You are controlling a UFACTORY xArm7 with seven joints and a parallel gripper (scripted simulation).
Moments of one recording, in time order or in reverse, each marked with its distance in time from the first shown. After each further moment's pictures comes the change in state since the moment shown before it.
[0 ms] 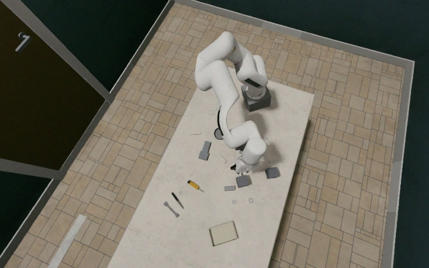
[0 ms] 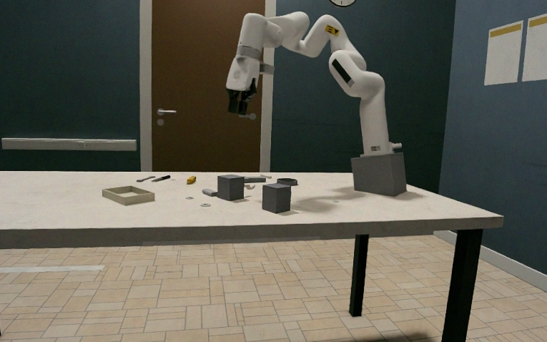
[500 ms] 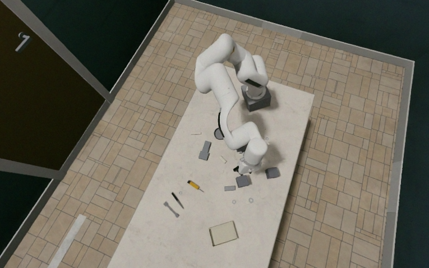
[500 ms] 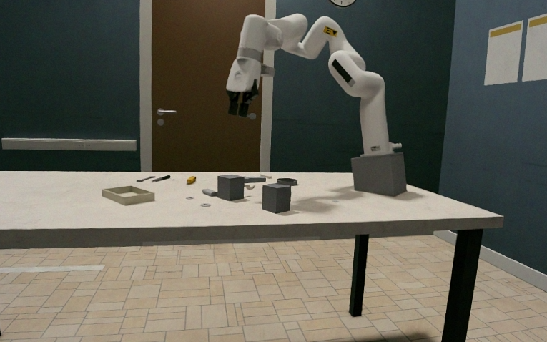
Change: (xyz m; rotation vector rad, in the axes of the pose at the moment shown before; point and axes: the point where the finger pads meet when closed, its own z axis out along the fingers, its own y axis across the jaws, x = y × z) arm -0.007 0.014 0.006 -0.030 -0.024 -0.050
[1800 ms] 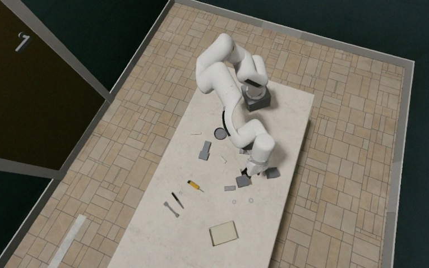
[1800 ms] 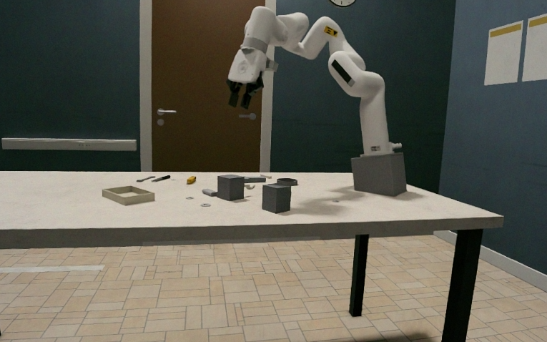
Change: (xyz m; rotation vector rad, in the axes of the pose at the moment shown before) arm -0.026 0.027 -0.024 -0.003 -0.104 -0.148
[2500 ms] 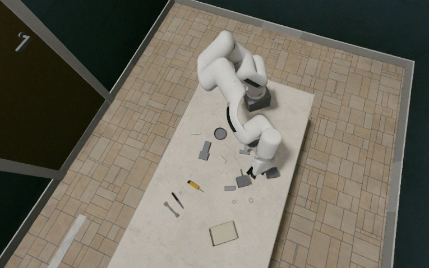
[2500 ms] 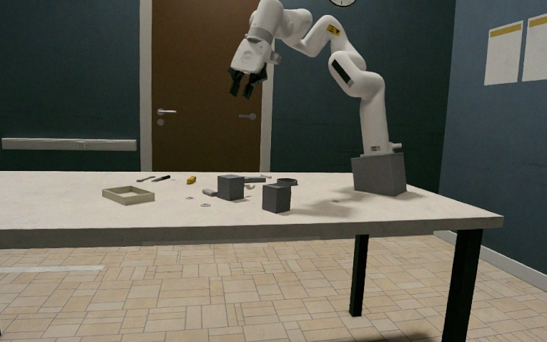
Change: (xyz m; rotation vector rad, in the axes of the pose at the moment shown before) arm -0.017 0.009 -0.027 0.046 -0.051 -0.091
